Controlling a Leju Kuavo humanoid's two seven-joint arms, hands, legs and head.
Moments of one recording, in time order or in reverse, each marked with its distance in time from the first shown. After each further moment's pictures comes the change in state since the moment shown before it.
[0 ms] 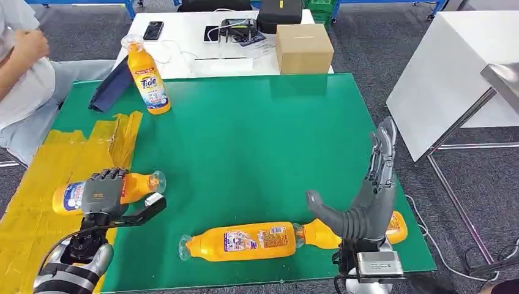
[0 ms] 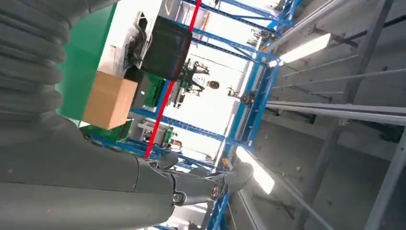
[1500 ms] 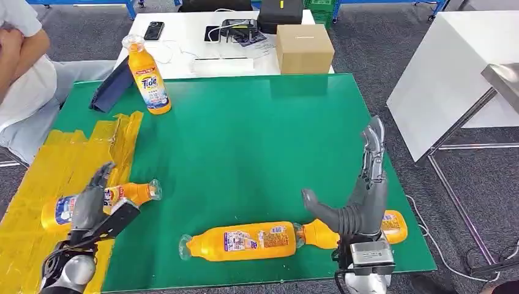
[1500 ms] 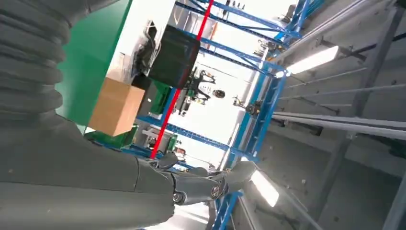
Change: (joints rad) left arm 0.143 -0.037 0.166 -0.138 0.714 0.149 -0.477; right arm -0.020 -0.015 -0.007 0.051 -0.008 0.030 -0.002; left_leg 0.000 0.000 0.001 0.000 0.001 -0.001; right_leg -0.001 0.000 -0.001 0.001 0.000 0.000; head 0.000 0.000
